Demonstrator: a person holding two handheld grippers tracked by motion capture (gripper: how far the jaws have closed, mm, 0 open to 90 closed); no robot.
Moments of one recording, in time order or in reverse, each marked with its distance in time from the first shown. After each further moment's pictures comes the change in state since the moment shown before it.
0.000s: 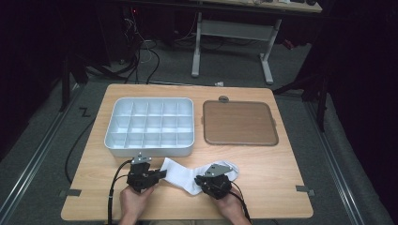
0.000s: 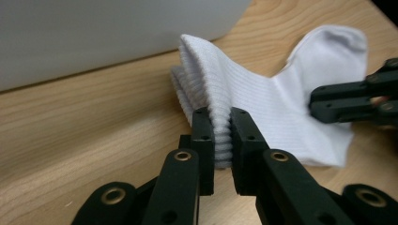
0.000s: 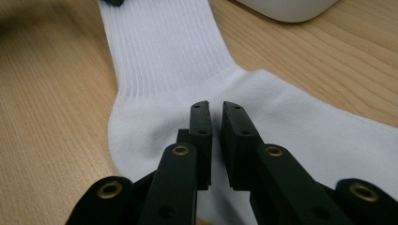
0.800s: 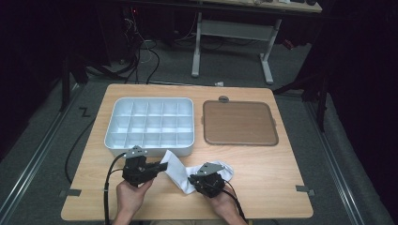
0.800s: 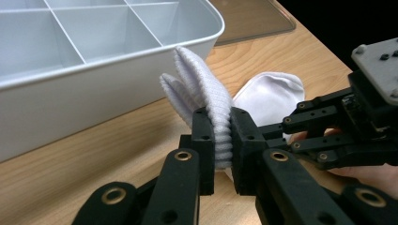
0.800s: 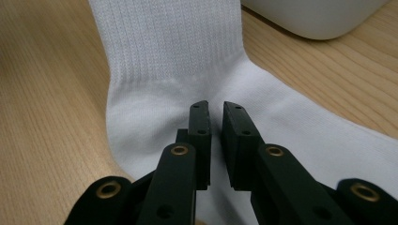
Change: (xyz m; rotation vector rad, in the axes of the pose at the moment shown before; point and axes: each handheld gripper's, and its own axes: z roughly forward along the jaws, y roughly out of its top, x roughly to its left) left arm -0.030 0.029 -0.023 -0.034 -0.121 0.023; right arm 0.010 0.013 0.014 0.010 0.016 -0.012
